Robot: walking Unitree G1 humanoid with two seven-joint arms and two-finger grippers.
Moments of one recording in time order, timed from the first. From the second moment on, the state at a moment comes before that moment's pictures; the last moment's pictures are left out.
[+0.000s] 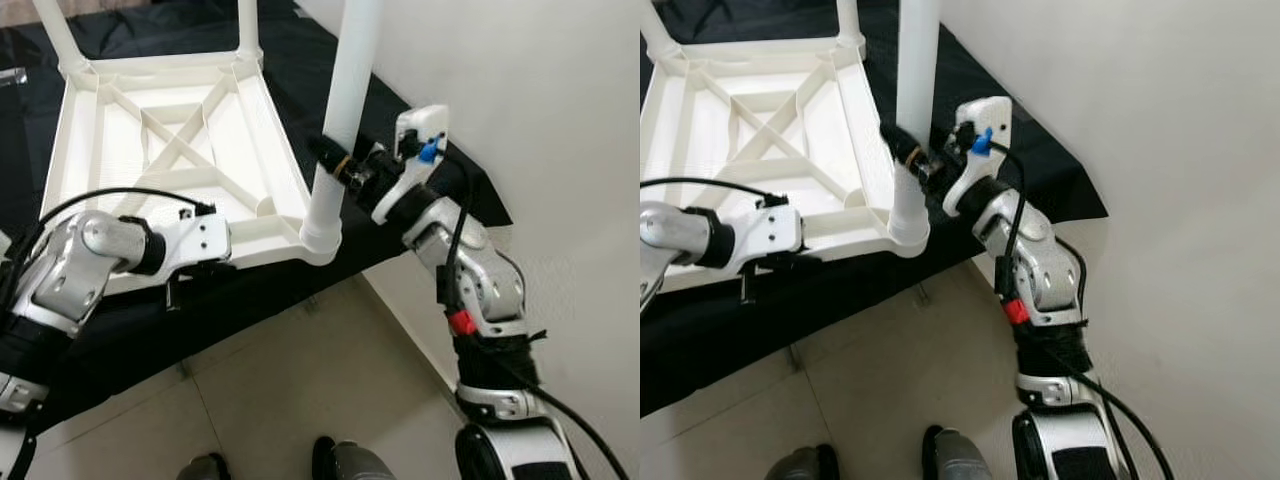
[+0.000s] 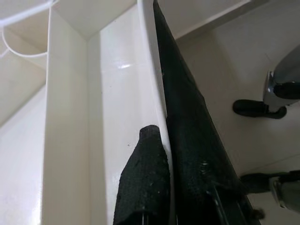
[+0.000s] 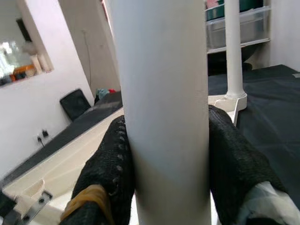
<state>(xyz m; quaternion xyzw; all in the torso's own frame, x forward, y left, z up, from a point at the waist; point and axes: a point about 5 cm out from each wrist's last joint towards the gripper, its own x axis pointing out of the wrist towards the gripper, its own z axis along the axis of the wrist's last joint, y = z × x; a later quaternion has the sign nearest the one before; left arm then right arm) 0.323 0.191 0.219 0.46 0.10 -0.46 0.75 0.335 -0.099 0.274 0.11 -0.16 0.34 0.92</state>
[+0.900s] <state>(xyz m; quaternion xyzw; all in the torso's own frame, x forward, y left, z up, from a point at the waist) 0.318 0.193 0.211 0.47 0.12 -0.50 0.72 0.327 -0.148 0.287 0.08 -0.05 0.63 0.77</state>
